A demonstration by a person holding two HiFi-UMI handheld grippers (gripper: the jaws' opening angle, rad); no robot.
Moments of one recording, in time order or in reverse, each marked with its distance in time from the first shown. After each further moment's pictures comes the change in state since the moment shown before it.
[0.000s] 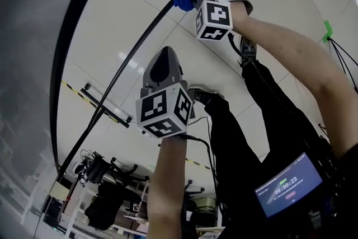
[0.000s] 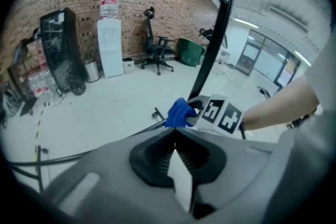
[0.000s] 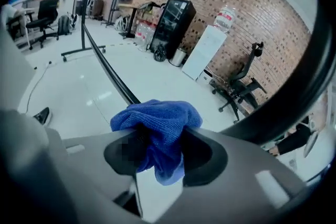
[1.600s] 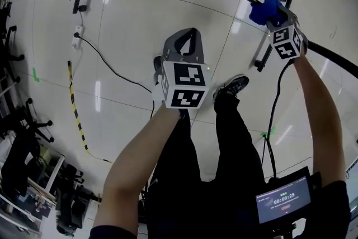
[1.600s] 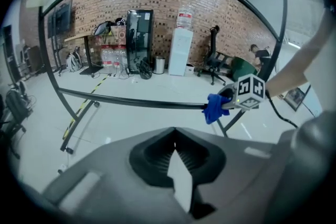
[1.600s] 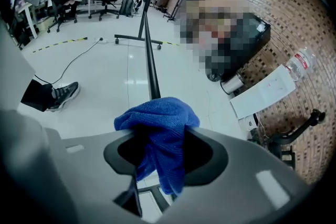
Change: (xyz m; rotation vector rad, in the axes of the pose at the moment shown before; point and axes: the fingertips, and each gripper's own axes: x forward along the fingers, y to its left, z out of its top) left arm -0.107 0.159 -0.181 -0.387 -0.156 0.397; right arm 0.035 0.107 0.100 -0.544 -0.019 0.291
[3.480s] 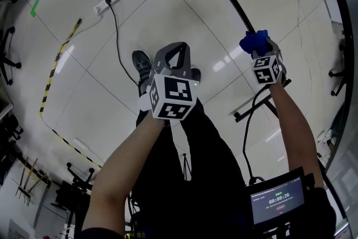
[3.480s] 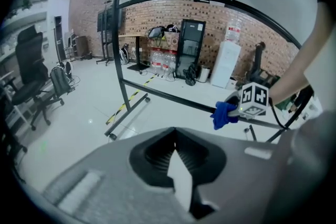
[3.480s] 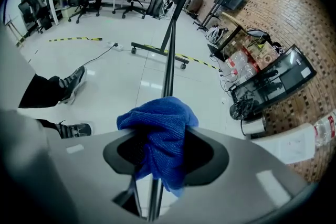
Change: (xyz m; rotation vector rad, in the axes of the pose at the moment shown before) left arm -0.091 0.217 -0.025 -0.289 -0.073 0.306; right arm 0.075 0.054 0.257 -0.287 -0.038 0.105
